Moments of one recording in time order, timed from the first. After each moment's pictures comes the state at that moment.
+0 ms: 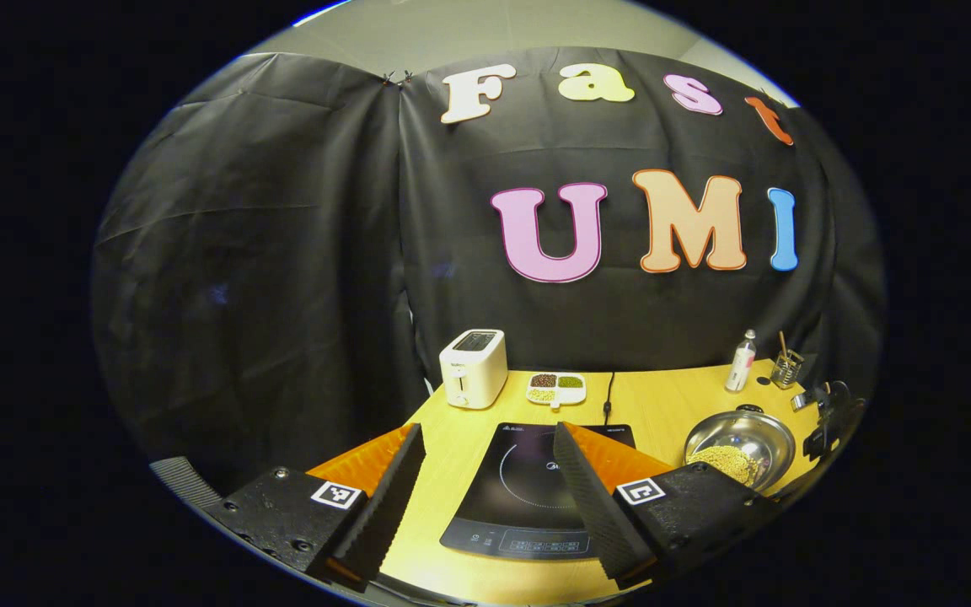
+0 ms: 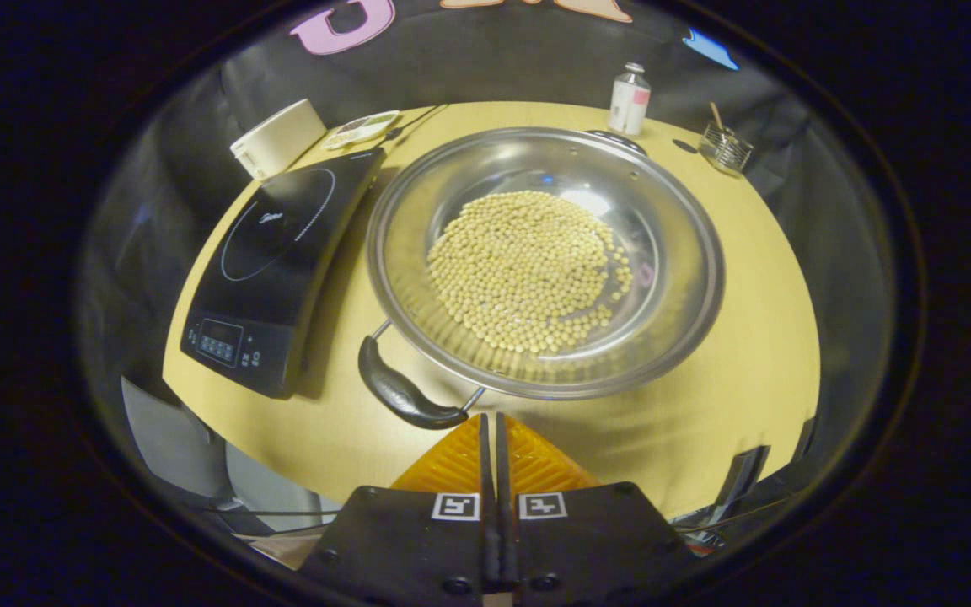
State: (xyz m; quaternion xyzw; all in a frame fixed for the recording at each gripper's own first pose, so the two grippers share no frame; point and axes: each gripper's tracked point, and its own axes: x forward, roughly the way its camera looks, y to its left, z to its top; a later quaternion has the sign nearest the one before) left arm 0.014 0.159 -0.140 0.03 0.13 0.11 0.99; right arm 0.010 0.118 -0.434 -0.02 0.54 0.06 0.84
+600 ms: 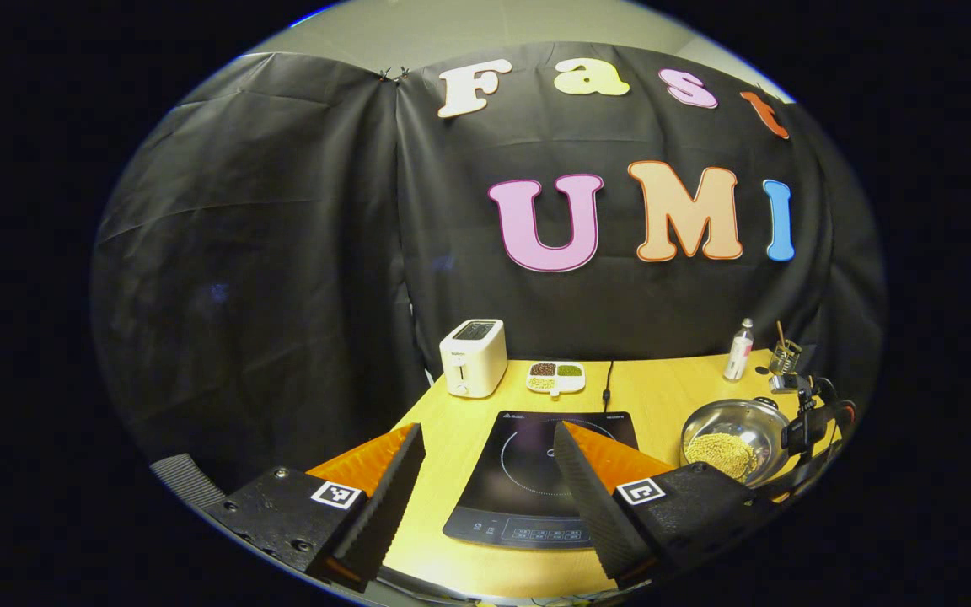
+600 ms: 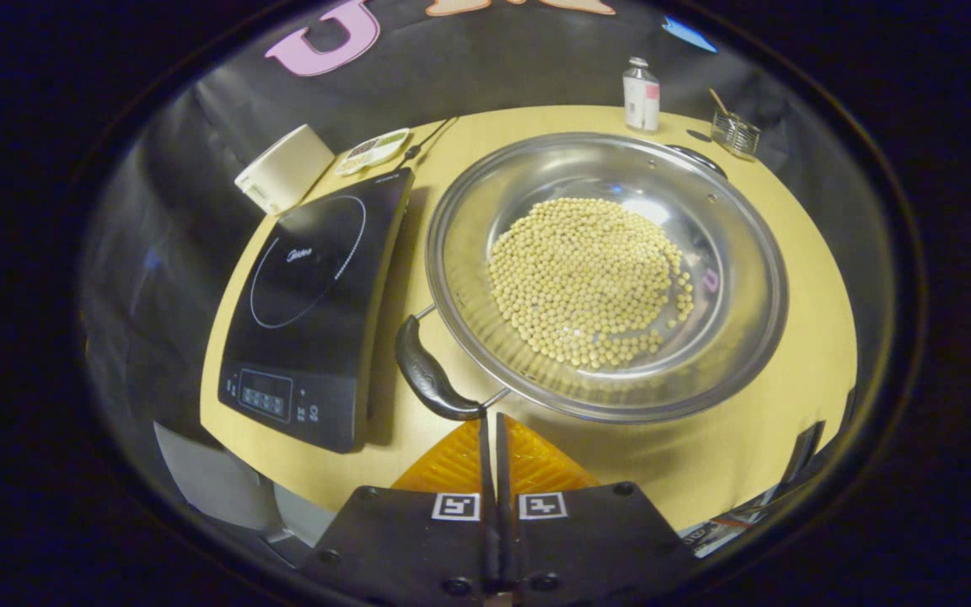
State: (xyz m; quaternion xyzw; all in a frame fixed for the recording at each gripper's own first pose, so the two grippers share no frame) left arm -0.003 0.157 -0.150 0.04 0.14 0.11 0.98; right arm 0.034 0.184 -0.438 0.07 0.52 0.05 0.85
